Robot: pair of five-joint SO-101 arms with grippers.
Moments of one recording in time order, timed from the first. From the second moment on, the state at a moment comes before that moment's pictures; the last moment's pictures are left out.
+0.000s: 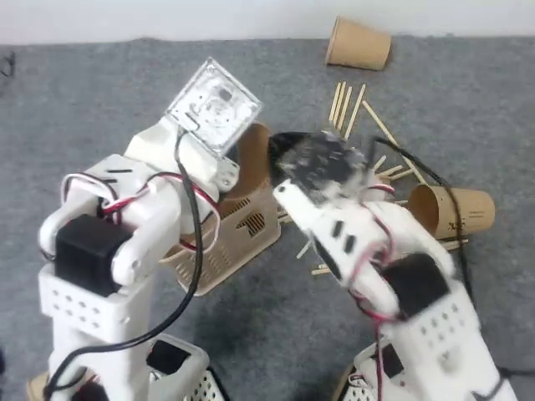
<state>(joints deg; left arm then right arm) 18.0 -33.2 -6.5 89.7 -15.7 -33.8 -54.8 31.2 45.7 18.4</state>
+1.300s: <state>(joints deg) -30.9 -40.1 -10.9 98.5 -24.3 -32.9 -58.1 34.3 49.1 18.4</state>
